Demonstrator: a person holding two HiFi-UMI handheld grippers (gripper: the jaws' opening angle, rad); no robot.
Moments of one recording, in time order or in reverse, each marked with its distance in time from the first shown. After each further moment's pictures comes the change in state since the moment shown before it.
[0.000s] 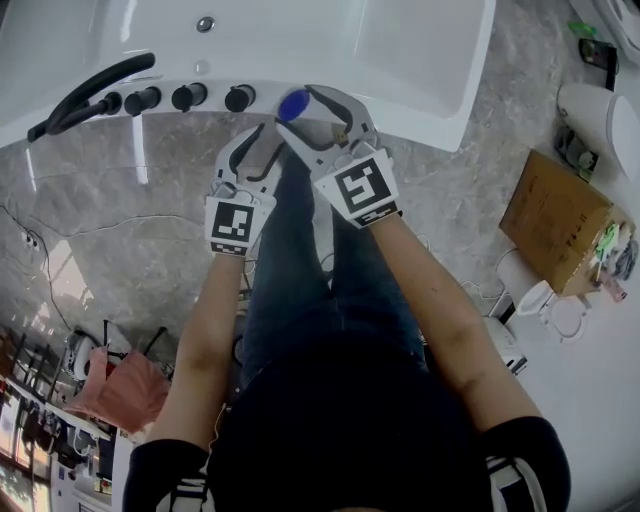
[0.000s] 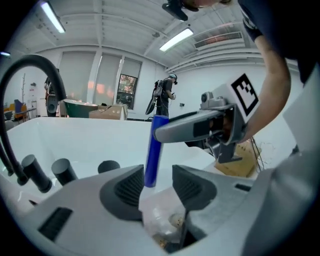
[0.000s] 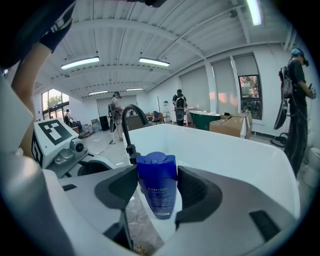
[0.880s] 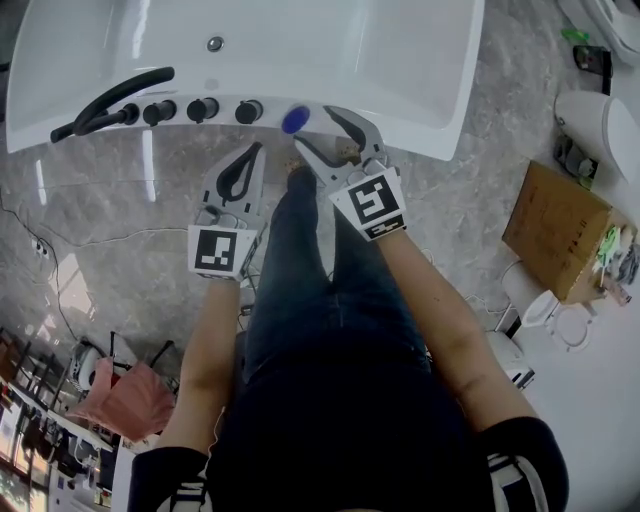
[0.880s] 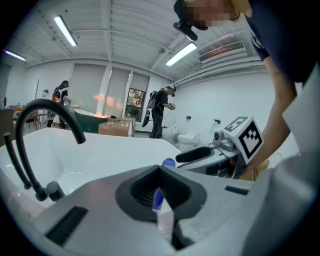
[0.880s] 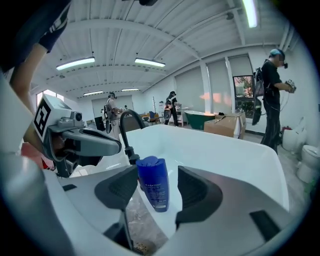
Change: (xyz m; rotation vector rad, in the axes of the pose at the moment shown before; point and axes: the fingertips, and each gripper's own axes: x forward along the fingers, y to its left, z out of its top) left arm -0.057 0.018 0.074 -0.068 -0.144 0.106; right arm -0.032 -0.002 0.005 0.024 0.005 -0.047
